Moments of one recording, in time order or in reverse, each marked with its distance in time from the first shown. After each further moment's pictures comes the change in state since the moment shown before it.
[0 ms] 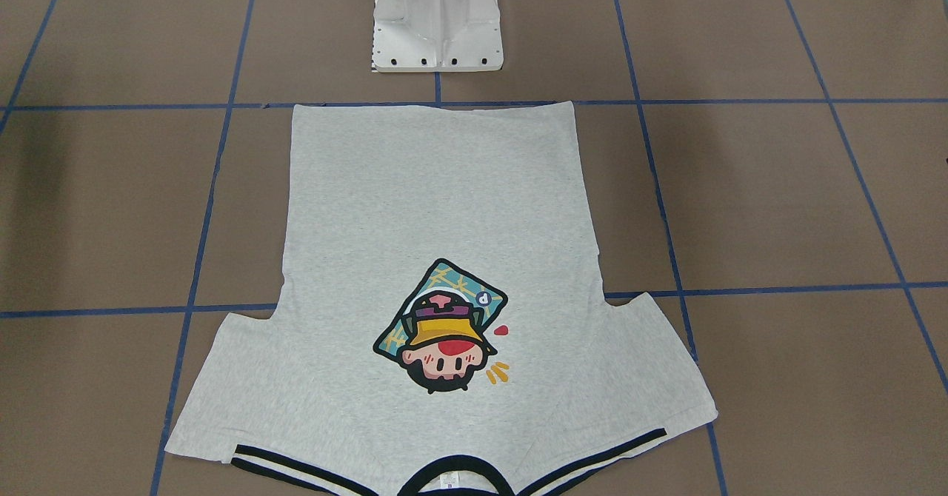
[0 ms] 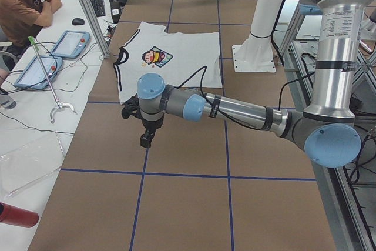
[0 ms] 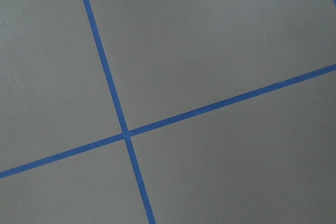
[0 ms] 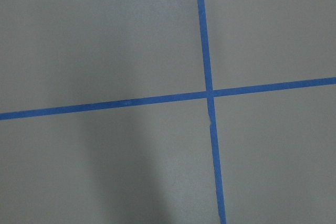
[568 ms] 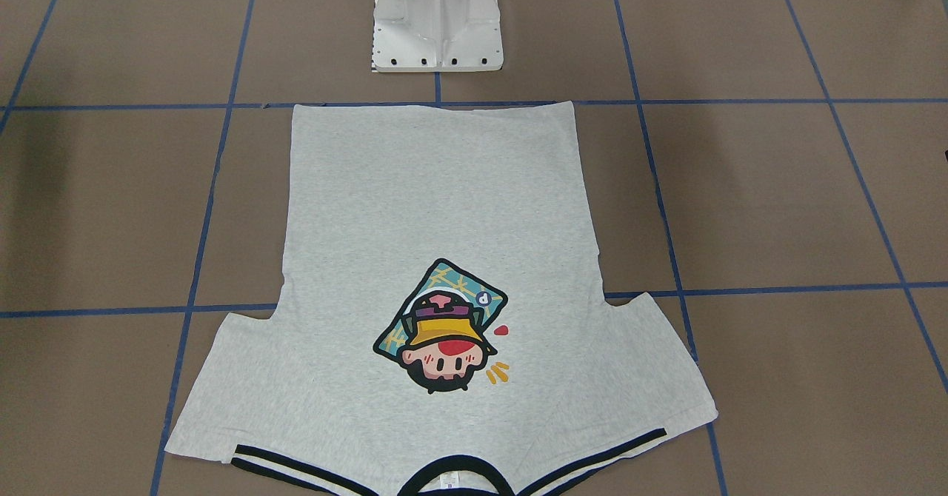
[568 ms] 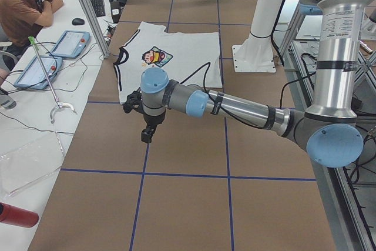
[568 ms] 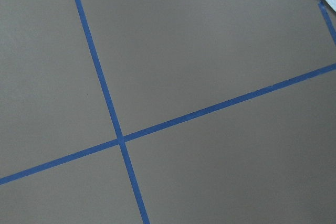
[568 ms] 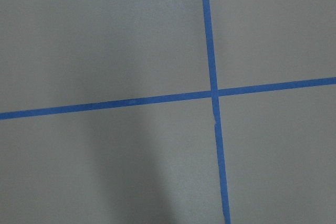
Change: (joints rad) left arm 0.000 0.015 -0.054 0.003 0.002 -0.002; right arm 0.000 0.001 0.001 0.000 0.010 -0.001
